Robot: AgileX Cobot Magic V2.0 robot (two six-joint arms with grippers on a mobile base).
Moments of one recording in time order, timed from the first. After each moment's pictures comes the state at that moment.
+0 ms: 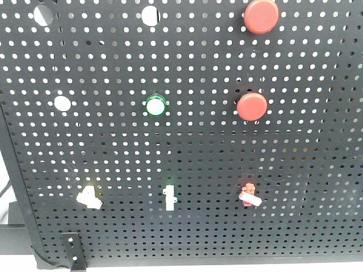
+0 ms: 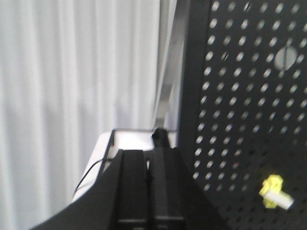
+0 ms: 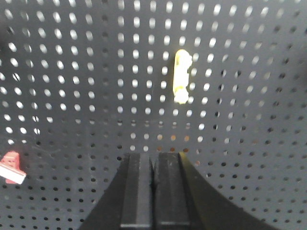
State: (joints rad) left arm -0.02 0.46 -0.54 0.17 0.10 -0.23; right arm -0.01 0.48 -0.53 0.23 0.11 -0.30
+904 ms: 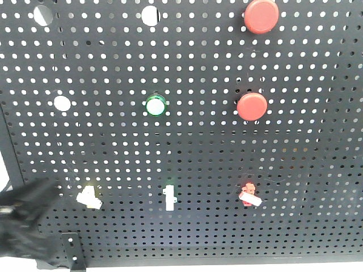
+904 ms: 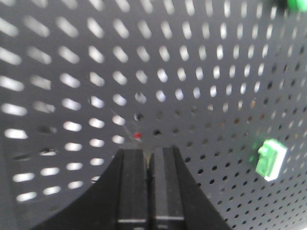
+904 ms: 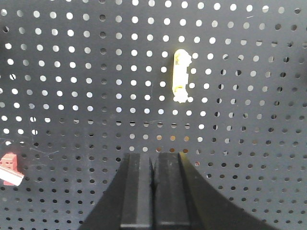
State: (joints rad) left arm -0.33 1.03 -0.54 0.18 -0.42 -0.21; right arm -0.01 0.49 -0.53 0.23 0.11 -0.30
